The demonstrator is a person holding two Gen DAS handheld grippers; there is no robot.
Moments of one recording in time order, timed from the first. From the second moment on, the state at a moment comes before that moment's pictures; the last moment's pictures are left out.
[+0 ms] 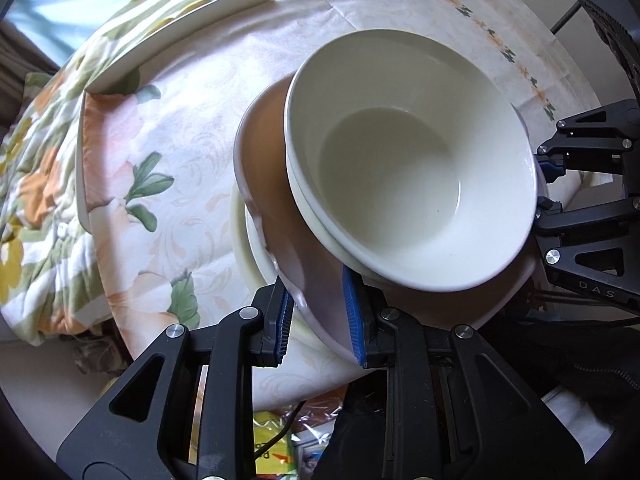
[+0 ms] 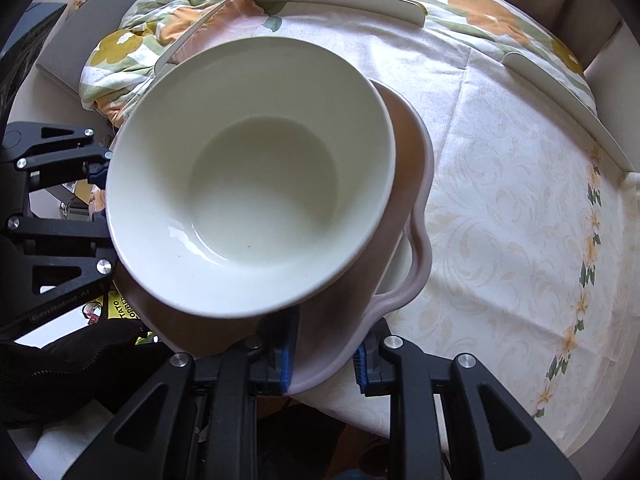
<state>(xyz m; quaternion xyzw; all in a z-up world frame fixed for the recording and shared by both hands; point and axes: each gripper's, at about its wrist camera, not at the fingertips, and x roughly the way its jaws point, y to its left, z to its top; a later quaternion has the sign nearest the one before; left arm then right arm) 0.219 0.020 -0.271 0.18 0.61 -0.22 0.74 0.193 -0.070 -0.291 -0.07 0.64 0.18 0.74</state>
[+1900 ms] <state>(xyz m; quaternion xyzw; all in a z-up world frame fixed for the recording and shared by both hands) -0.059 0.019 0.019 0.03 0.21 -0.06 0.97 -0.070 -0.166 -0.022 0.03 0.24 -0.02 0.97</state>
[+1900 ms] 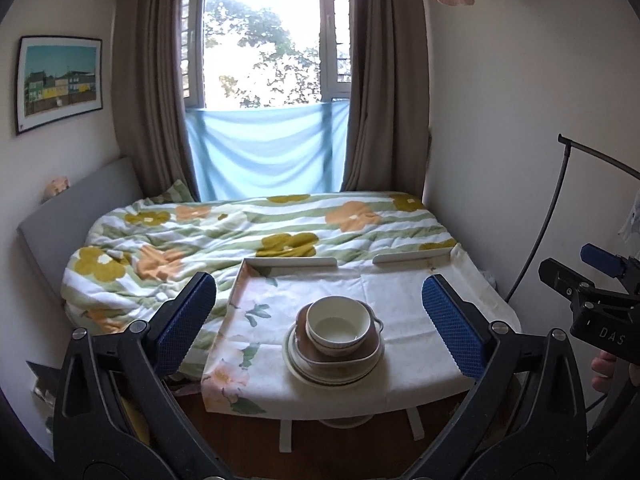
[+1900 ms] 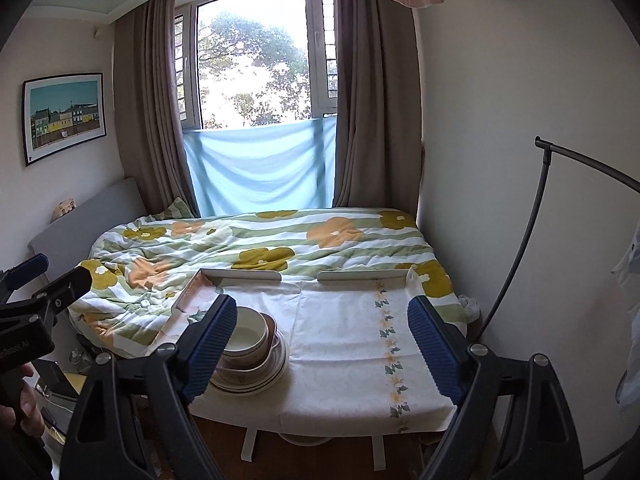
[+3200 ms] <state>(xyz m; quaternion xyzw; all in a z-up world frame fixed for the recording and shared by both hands) -0.061 0.020 0.020 0.04 0.20 -0.05 0.98 -0.071 -0.166 -0.022 0.03 0.24 -0.02 0.97</state>
